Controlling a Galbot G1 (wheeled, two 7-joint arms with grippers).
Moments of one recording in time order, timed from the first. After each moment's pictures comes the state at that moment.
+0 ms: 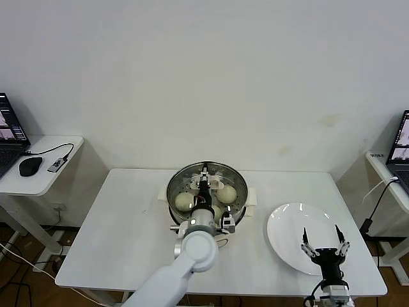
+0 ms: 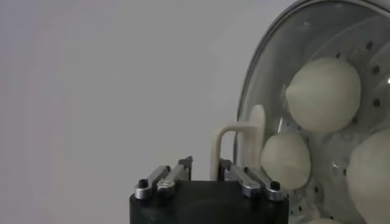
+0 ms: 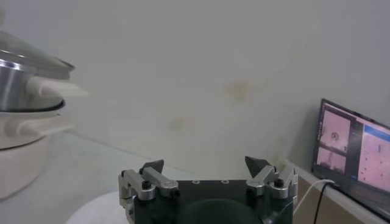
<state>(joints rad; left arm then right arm) 0.80 -1.38 0.22 -1.74 1.35 0.74 0.27 -1.56 1.56 0.84 1.90 -0.21 0.19 -0.07</state>
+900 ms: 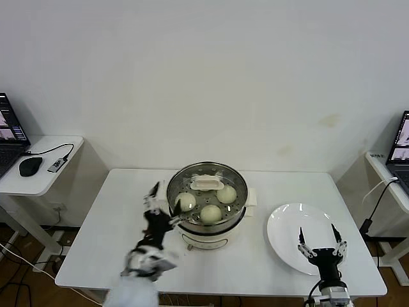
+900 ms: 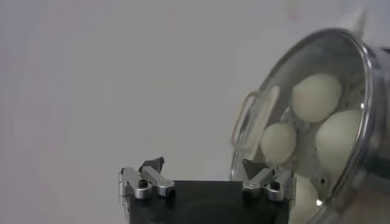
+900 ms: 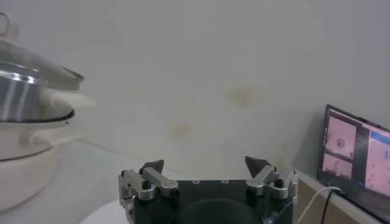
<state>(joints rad) 1.32 -1.20 -0.17 -2.18 0.60 0.46 -0.08 -1.59 1.54 0.81 1.94 -0.17 0.19 -0.08</state>
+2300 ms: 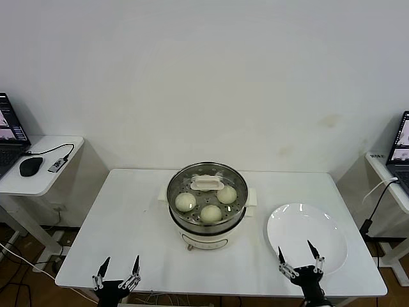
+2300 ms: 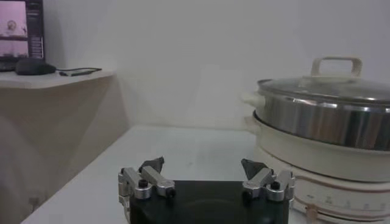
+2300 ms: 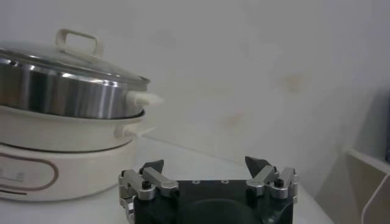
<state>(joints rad) 1.86 -1.28 -0.53 -2.07 -0.28 -0.11 -0.16 -1.73 1.48 0.70 1.95 -0.06 0.23 -0.13</state>
